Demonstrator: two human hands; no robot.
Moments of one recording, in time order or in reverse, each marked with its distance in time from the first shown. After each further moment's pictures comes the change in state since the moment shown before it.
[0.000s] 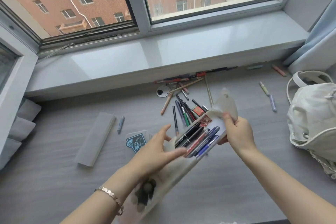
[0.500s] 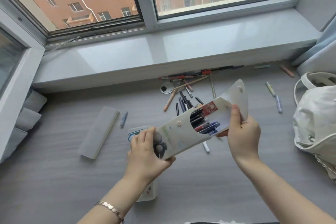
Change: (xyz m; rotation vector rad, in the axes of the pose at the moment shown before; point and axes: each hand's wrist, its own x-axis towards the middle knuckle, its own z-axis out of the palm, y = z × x) left_hand -0.014 -0.030 0.019 0.163 0.460 -0.028; right_hand -0.030 -0.025 0.006 0.073 0.236 -0.226
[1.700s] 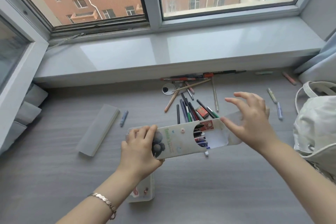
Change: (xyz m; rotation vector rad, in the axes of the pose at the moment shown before) left_hand 0.009 -0.004 -0.009 0.316 -0.058 0.051; right_hand 0.056 0.014 -0.024 -0.679 -0.301 -0.597
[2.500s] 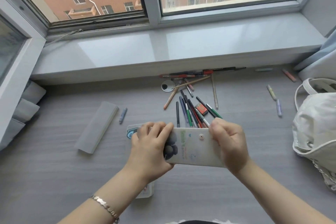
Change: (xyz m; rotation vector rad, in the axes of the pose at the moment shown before) left_hand -0.006 0.016 -0.001 -0.032 0.224 0.294; right_hand -0.036 -0.070 0.015 1.048 0.006 0.121
